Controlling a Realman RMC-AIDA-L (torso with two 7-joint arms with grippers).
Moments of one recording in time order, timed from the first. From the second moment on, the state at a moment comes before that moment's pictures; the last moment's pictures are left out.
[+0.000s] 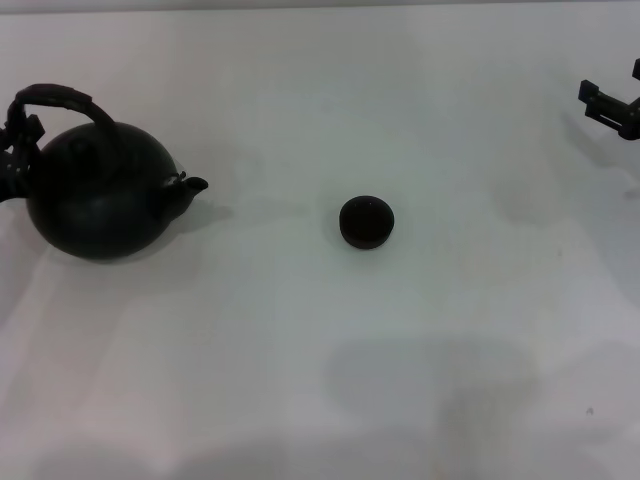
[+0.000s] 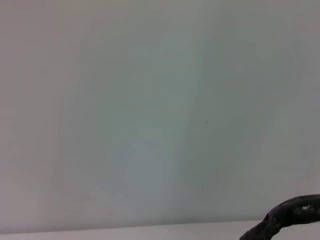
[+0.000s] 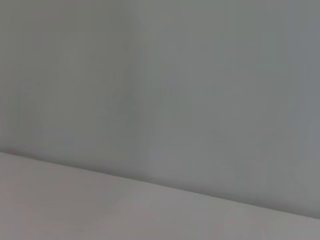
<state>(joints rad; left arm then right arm) -0.08 -2.07 1.28 0.64 0.82 0.96 -0.88 0.46 2.00 -0.56 -0.29 1.59 0.97 -2.28</state>
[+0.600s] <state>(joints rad) -0.09 -2.08 1.28 0.61 0.81 0.96 -0.86 0.48 2.00 -0.56 -0.29 1.59 0.96 -2.28</state>
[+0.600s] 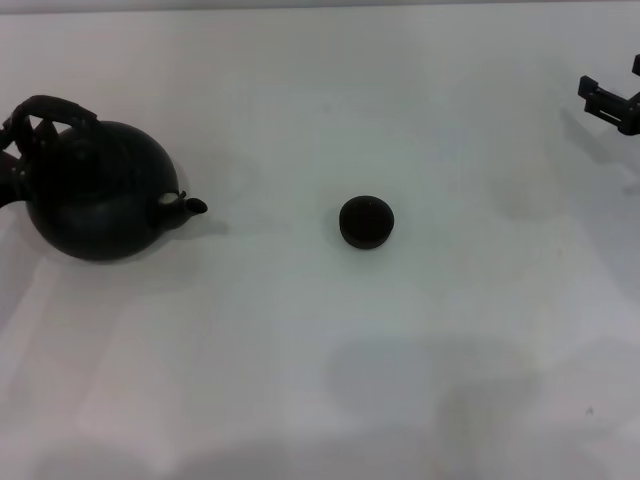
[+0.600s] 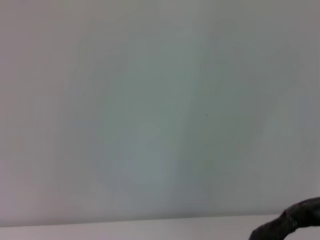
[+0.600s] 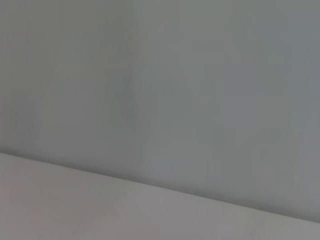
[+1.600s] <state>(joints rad) -0.03 -2.07 1.27 0.59 0.80 1.18 -0.74 0.47 1.99 -0.56 -0.35 1.59 0.94 -2.26</state>
